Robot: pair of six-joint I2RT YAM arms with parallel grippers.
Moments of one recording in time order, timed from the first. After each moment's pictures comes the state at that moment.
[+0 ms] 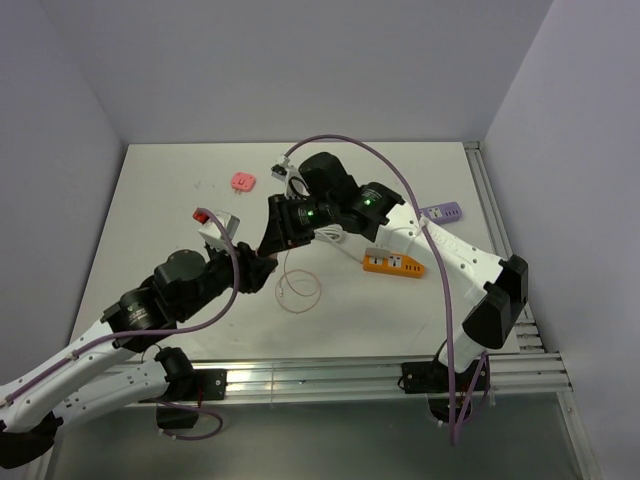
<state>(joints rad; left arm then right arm) -0.94 0.68 0.82 -0.38 -0.24 -0.45 0.86 1.61 1.62 -0.65 -0.53 0.62</state>
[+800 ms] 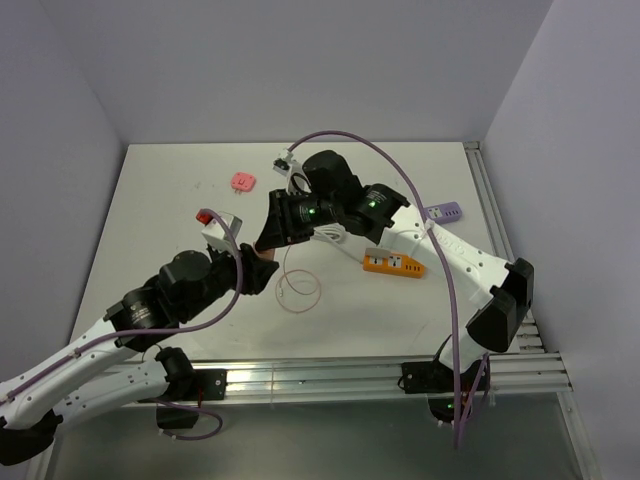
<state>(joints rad) -0.96 0.70 0.82 -0.40 -0.26 -0.48 0.86 1.58 1.61 -0.60 -0.49 0.62</state>
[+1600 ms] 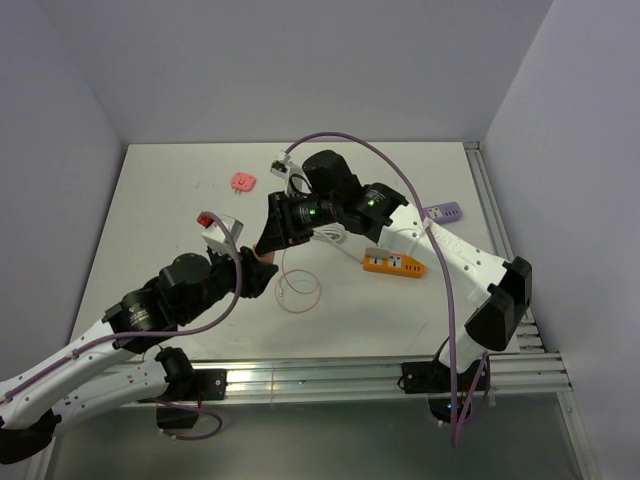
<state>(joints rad) -0.98 0.69 0.82 -0.42 -0.29 -0.47 0.85 1.58 1.60 -0.59 -0.56 0.59</state>
